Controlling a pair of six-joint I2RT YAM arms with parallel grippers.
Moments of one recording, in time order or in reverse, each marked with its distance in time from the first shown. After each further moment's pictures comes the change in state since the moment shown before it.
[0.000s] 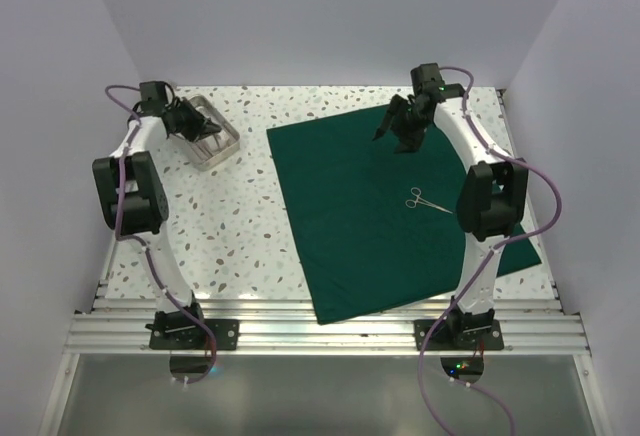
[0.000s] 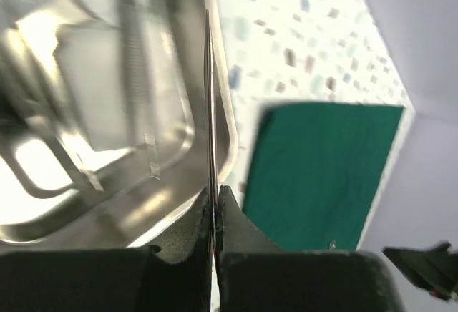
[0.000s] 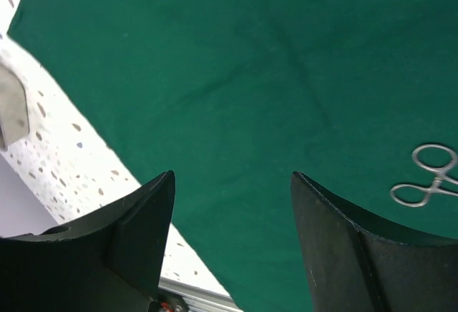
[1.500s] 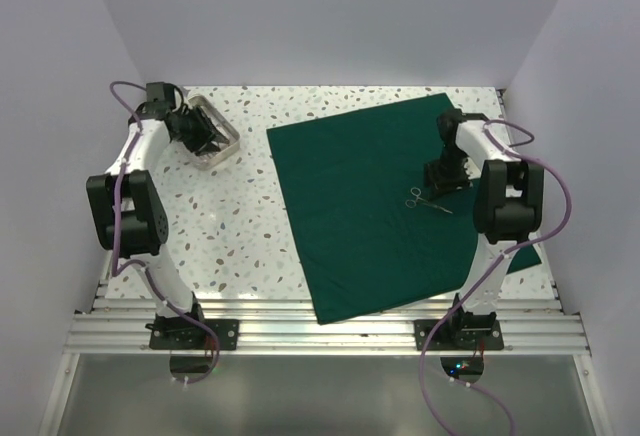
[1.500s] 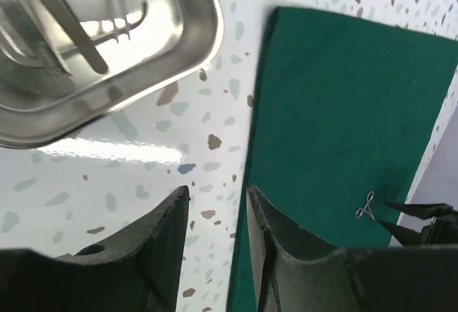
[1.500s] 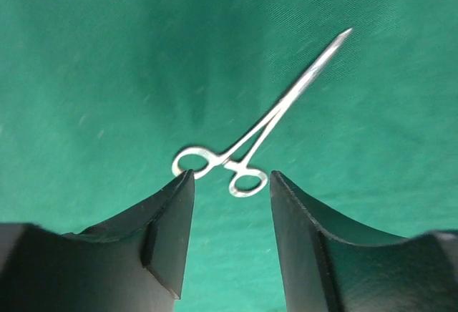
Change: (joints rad) left arm -0.027 -0.179 -0.085 -0.261 -0.129 0.148; right arm -0.175 -0.055 -0.354 -0.201 0.341 0.820
